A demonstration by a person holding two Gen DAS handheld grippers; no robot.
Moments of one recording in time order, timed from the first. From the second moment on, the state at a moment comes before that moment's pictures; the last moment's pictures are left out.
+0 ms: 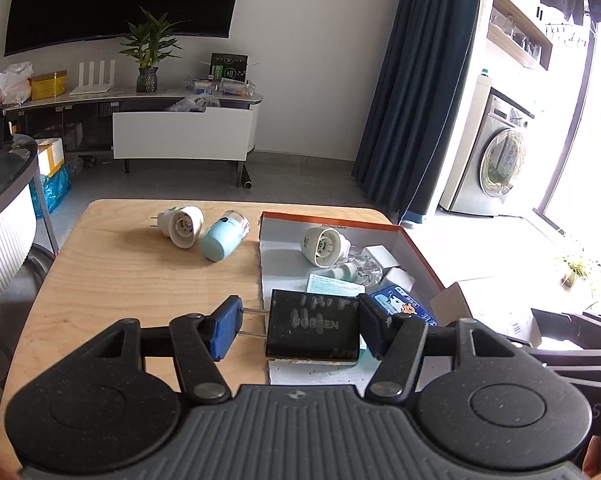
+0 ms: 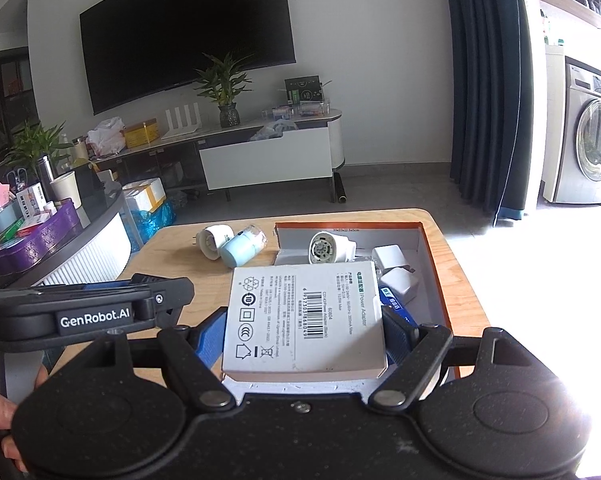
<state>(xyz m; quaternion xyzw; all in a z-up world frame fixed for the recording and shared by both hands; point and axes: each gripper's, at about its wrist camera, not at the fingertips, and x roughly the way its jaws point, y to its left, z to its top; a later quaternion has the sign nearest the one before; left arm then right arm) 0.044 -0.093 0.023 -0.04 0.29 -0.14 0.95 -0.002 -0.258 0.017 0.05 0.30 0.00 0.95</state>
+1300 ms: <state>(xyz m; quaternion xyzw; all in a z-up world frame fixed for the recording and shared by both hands) 0.051 -0.133 0.006 -0.02 0.31 -0.18 0.93 -0.001 -0.288 0.006 0.07 0.31 -0.05 0.95</state>
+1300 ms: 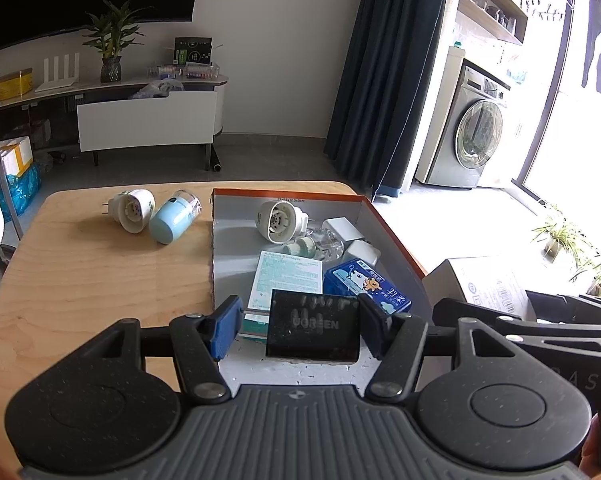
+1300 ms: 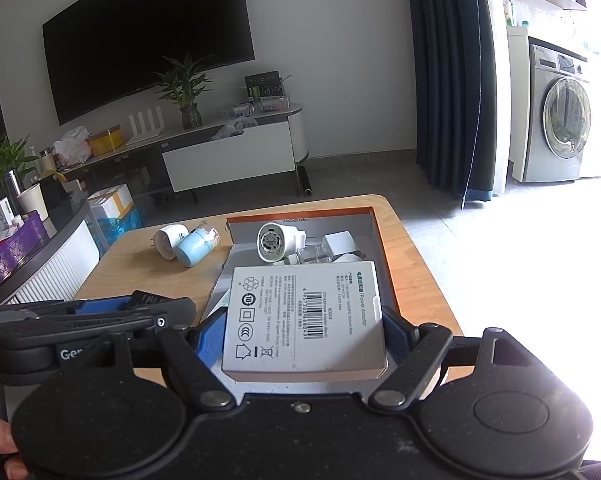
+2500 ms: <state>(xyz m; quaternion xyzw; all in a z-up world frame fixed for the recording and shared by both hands) 0.064 -0.140 -0.019 -0.02 0.35 -0.18 0.92 0.024 -0.302 -0.025 0.08 0.35 -0.06 0.93</state>
